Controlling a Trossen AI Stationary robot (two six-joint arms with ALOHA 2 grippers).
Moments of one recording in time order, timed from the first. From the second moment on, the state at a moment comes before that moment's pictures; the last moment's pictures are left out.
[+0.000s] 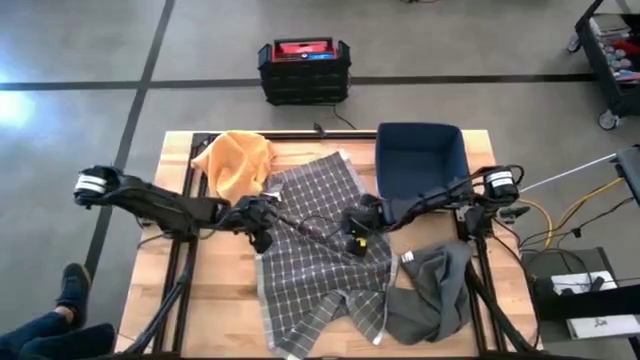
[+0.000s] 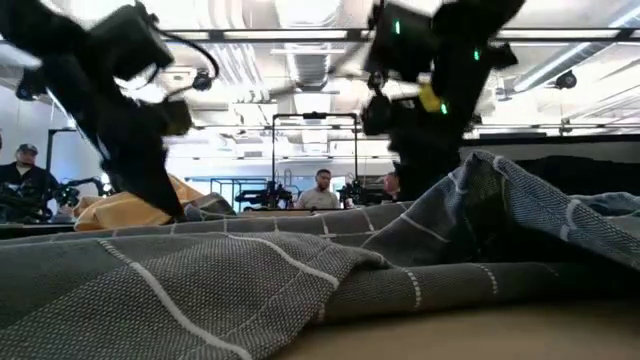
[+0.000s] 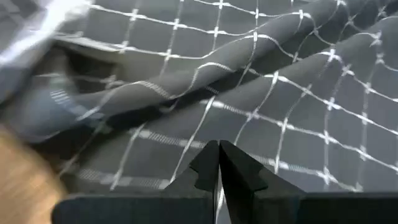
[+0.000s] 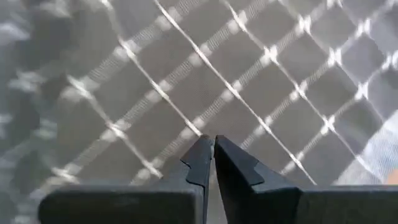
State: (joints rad) left arm -0.06 1.23 0.39 -0.08 -0.26 -0.58; right arm 0.06 1.85 0.99 -0.42 0.20 0.38
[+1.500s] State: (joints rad) left arm -0.45 1.35 0.30 0.11 -0.18 -0.93; right arm -0.23 2.15 1.36 -0.49 0.05 0.20
